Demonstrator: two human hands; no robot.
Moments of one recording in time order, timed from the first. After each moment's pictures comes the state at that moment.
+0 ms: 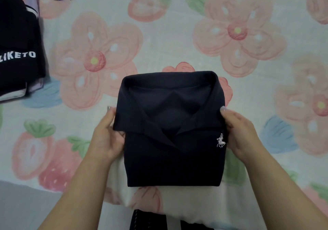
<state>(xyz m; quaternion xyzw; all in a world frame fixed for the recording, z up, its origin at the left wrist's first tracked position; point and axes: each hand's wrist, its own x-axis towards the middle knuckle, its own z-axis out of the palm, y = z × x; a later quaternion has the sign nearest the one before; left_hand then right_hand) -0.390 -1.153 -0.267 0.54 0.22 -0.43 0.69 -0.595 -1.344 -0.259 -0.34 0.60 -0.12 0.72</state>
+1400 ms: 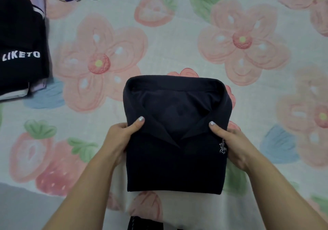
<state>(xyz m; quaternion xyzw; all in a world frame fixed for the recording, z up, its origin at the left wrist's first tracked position) -0.399 -1.163 -0.272 0.69 0.15 -0.50 0.50 -0.593 -1.343 -0.263 -0.41 0.55 0.00 0.73</state>
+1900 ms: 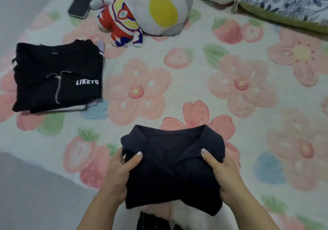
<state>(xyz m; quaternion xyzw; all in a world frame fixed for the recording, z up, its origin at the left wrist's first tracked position) -0.421 -1.095 -0.174 0.64 0.13 -0.39 0.65 -0.568 -1.273 -0.172 -0.42 0.54 -0.08 0.72</state>
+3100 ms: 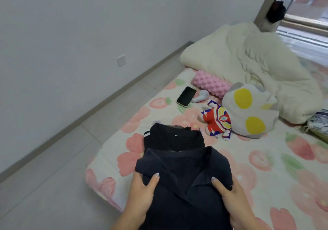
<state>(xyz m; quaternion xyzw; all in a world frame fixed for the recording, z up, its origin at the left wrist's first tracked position) -0.168 -0.911 -0.033 0.70 0.07 -0.19 0.69 -0.264 -1.110 -0.031 -0.57 0.41 -0.08 0.71</state>
